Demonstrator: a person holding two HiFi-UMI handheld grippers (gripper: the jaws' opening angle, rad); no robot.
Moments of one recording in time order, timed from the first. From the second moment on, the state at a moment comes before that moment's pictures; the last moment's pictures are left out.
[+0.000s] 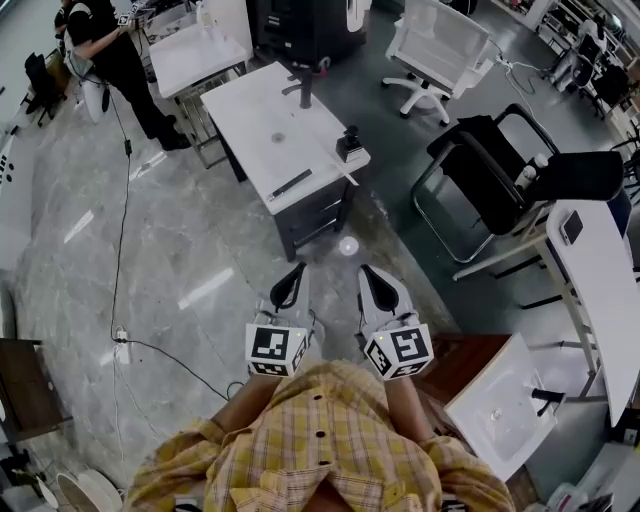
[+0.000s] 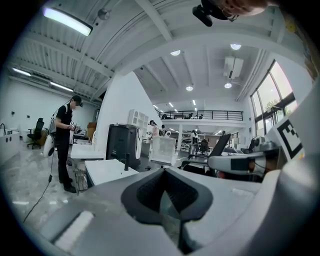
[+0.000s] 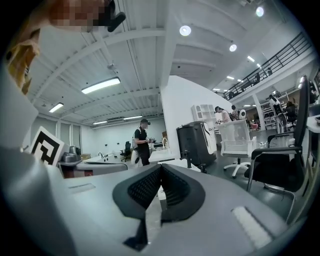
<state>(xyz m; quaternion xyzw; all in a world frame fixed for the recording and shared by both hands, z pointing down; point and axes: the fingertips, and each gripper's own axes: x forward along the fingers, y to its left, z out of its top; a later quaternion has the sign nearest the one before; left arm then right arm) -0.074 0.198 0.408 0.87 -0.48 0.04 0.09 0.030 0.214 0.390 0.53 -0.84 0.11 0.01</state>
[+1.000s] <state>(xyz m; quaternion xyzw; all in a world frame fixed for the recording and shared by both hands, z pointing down) -0.058 -0.038 0.455 0.88 -0.43 0.17 0.12 0.045 -0.031 0.420 0.55 -0.82 0.16 0.03</state>
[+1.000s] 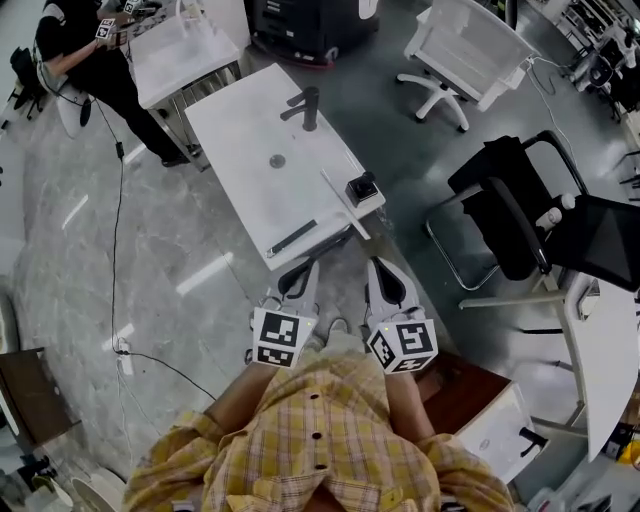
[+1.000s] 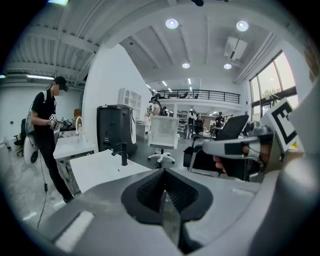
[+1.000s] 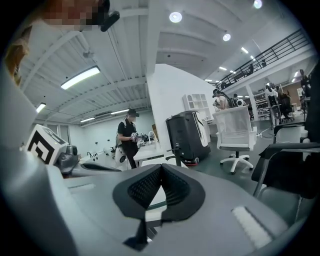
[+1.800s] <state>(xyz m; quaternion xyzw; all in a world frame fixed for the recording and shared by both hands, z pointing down) -0.035 -0.128 0.538 0.84 -0.41 0.30 0.17 0.077 -0.113 0.492 0.53 -0.81 0.24 0.05</state>
